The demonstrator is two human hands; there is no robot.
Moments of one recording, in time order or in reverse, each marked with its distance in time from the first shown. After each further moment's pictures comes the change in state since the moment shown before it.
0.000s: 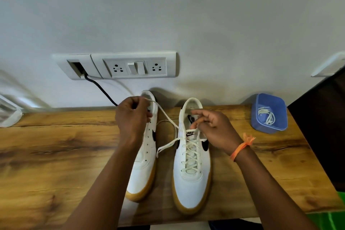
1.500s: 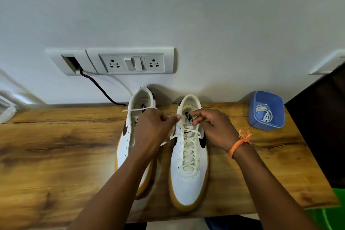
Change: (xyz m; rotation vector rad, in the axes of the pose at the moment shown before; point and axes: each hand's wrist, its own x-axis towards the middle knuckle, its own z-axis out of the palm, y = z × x) left_hand -0.025 -0.015 0.022 0.504 -0.389 0.105; right_hand 0.002 0.005 -0.004 -0.261 0.022 -0.054
